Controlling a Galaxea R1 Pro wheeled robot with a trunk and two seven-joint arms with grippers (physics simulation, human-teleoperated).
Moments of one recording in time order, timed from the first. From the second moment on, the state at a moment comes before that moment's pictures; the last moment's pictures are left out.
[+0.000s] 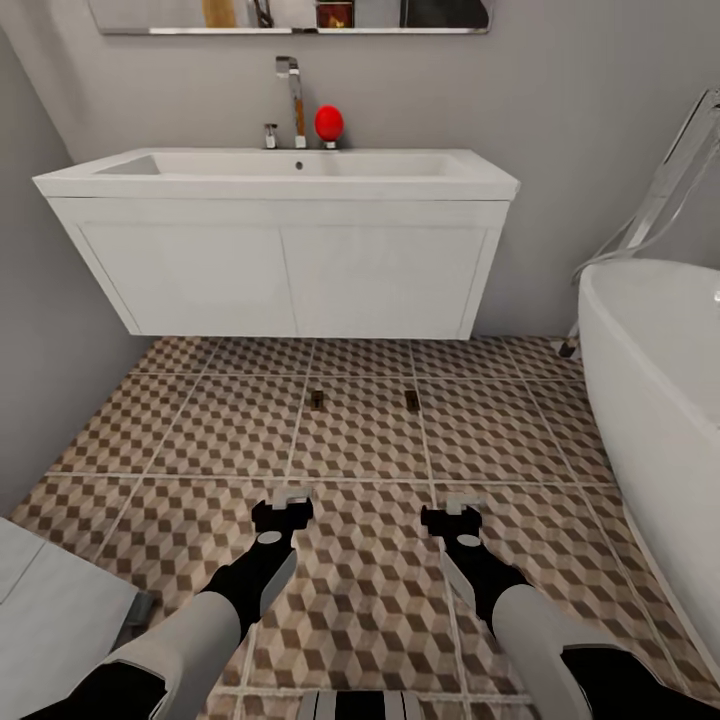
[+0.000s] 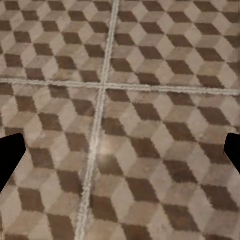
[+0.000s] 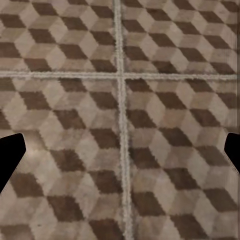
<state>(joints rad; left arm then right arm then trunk) -0.77 -0.15 -0.21 -0.37 0.13 -0.05 0.33 -0.82 0.12 -0.02 -0.24 0.07 -0.10 -0.22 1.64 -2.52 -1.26</state>
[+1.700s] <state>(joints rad) -0.77 -0.14 -0.21 -0.35 0.17 -0.06 0.33 -0.82 0.11 -0.02 -0.23 0.07 -0.09 -0.21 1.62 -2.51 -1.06</state>
